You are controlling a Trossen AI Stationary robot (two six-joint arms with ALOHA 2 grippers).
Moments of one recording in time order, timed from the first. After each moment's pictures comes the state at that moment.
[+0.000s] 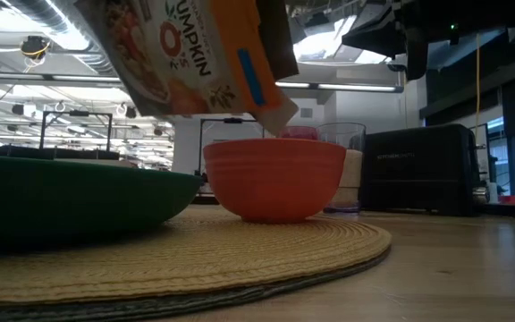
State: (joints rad) left arm -0.22 1.21 1.53 -1.34 -0.48 0.64; right arm 0.11 0.96 0.47 0.47 0.44 -0.94
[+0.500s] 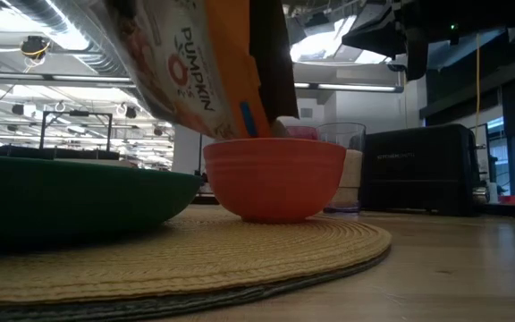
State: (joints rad) left arm -0.27 1.32 1.53 -1.35 -0.59 0.69; right arm 0.11 0.96 0.47 0.47 0.44 -0.94
